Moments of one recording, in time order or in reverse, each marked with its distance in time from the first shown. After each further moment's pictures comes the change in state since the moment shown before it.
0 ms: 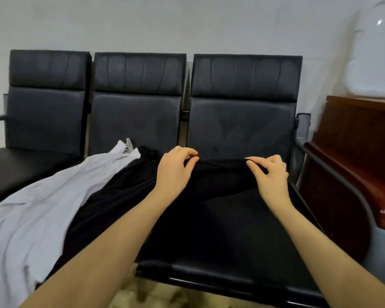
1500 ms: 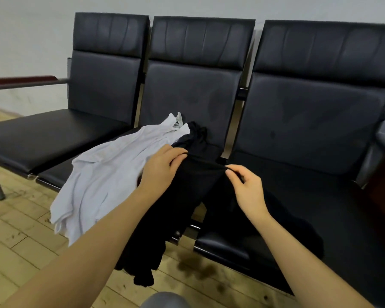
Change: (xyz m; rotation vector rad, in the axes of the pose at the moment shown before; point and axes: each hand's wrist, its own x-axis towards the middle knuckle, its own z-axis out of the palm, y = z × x) left_hand -0.070 -0.135 -0.105 0.086 -0.018 -0.180; right_hand -0.087 -0.058 0.165 0.441 -0.372 0.063
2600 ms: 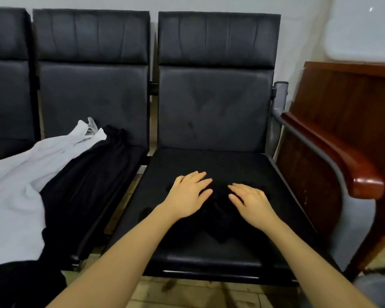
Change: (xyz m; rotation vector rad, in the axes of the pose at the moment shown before) left_hand -0.025 0.158 0.211 0.249 -0.764 0.303; right_hand -0.042 0.095 -0.235 -0.996 -0.197 0.180
